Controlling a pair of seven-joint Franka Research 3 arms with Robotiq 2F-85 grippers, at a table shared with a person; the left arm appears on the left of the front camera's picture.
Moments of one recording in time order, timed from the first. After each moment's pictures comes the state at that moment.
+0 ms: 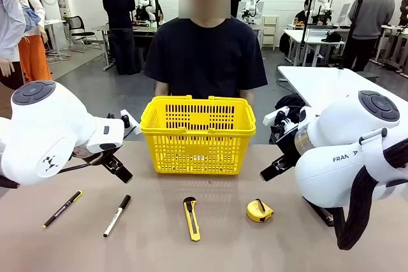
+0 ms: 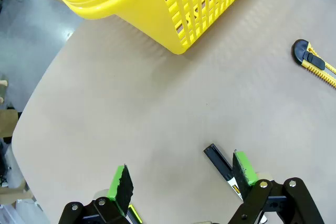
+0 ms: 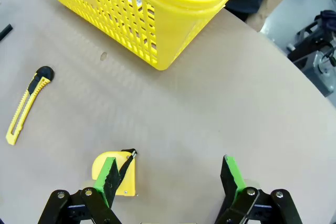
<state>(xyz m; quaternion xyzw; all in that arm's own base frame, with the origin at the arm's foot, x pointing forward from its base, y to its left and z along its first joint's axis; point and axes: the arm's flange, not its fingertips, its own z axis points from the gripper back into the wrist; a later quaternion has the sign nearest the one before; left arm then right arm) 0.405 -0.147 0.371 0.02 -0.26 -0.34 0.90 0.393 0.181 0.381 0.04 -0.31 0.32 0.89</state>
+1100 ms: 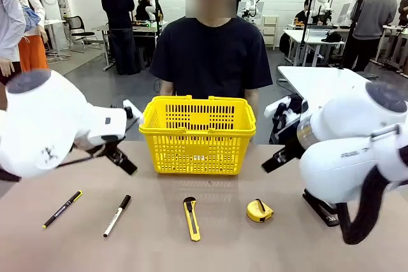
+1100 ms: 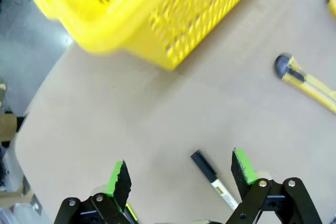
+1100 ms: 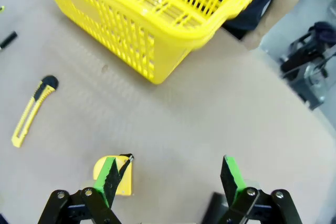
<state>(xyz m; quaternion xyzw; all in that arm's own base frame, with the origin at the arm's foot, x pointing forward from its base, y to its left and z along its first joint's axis) 0.393 -0.164 0.414 0.00 -0.29 -0.36 0.89 0.386 0.181 0.420 0.03 -0.34 0.33 0.88</state>
